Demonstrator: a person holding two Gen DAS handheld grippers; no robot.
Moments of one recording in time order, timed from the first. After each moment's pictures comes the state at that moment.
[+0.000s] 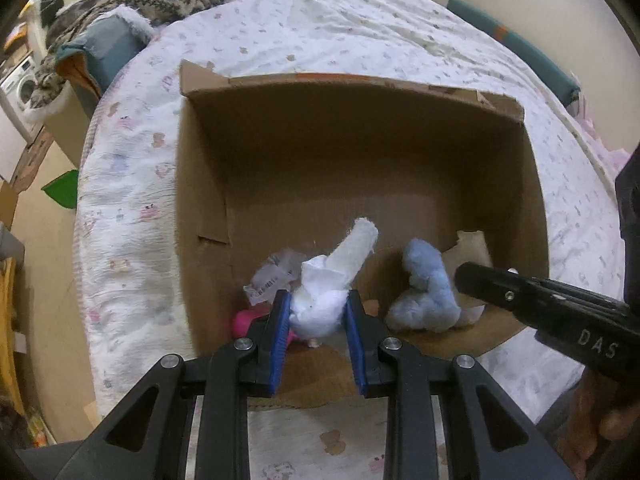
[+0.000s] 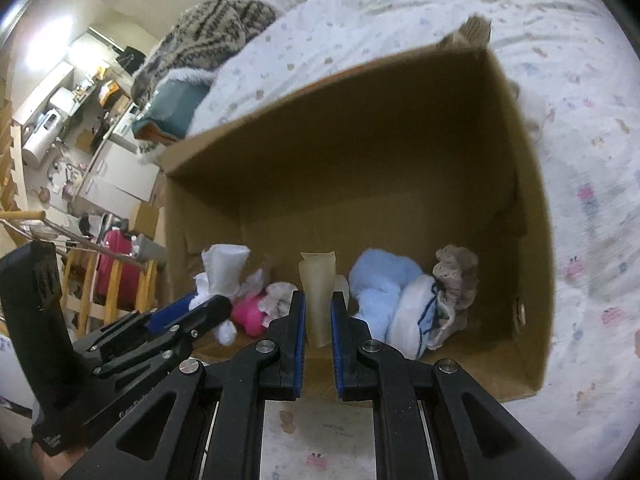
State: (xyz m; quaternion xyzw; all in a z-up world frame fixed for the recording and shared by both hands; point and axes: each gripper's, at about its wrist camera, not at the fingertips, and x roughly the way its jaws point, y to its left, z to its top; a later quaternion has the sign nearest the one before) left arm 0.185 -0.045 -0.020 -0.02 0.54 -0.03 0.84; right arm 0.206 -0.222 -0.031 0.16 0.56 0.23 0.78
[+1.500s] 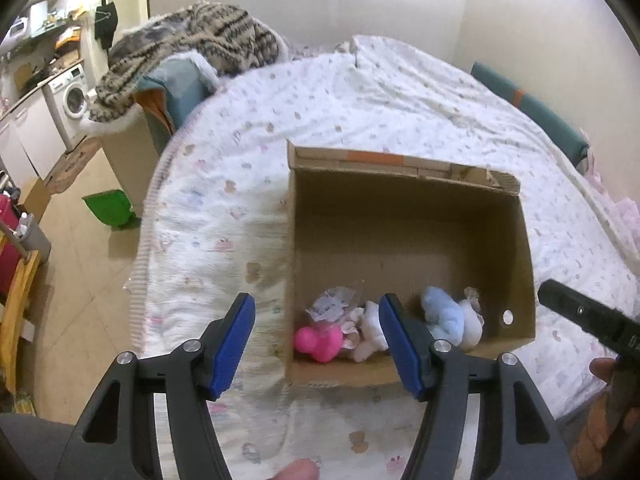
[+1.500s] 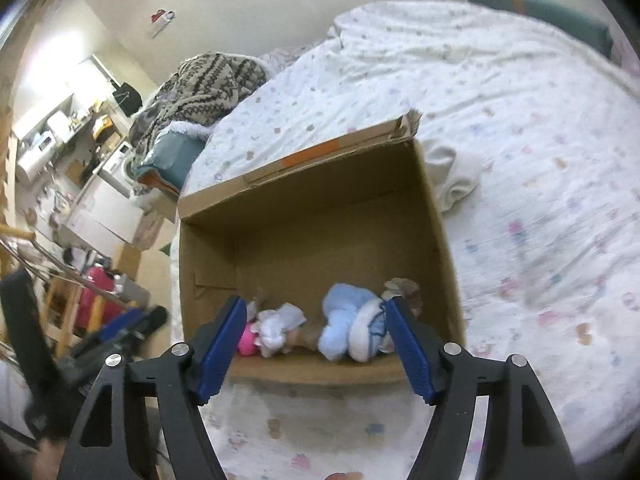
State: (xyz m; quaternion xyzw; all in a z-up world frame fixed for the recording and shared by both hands) left arm 0.122 -0.007 0.049 -0.05 0.43 0.04 0.90; right arm 0.151 -0.265 0.032 0.14 0.46 0.17 0.86
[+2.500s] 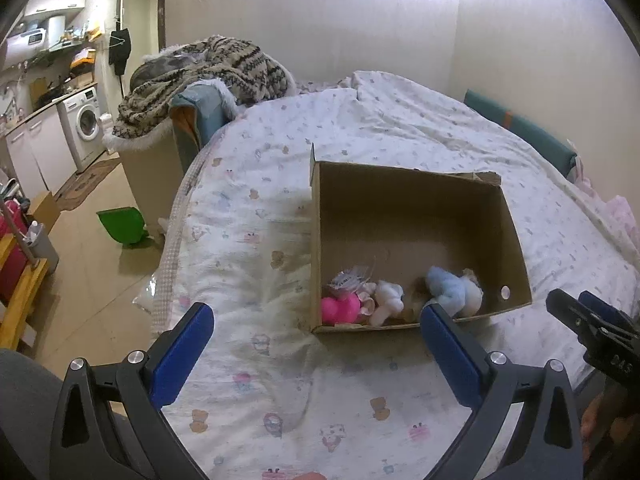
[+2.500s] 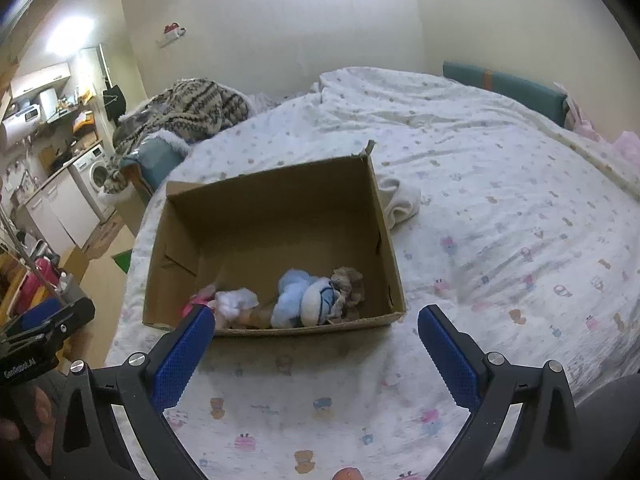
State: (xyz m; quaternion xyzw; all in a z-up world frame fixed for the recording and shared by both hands) left arm 0.043 0.006 0.040 -0.04 0.37 0.04 0.93; right arm 0.071 -0.260 0.025 0.06 0.37 0.10 0.92
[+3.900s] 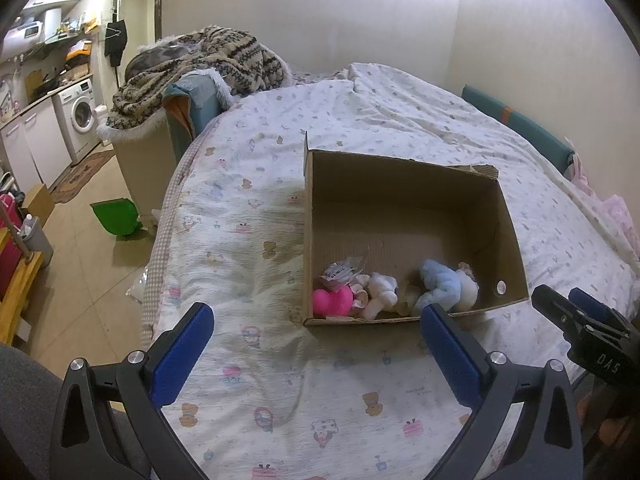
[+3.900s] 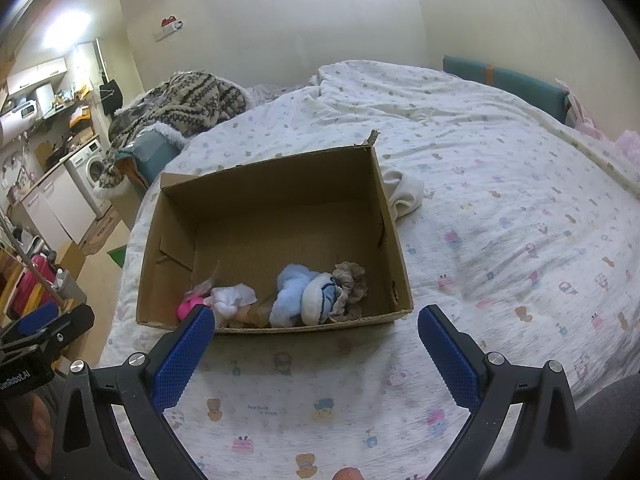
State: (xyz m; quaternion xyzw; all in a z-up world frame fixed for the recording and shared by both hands) left arm 0.045 0.004 0.035 -0.05 0.38 0.04 0.92; right arm 0.075 -0.253 0.018 0.05 0.37 0.09 0.92
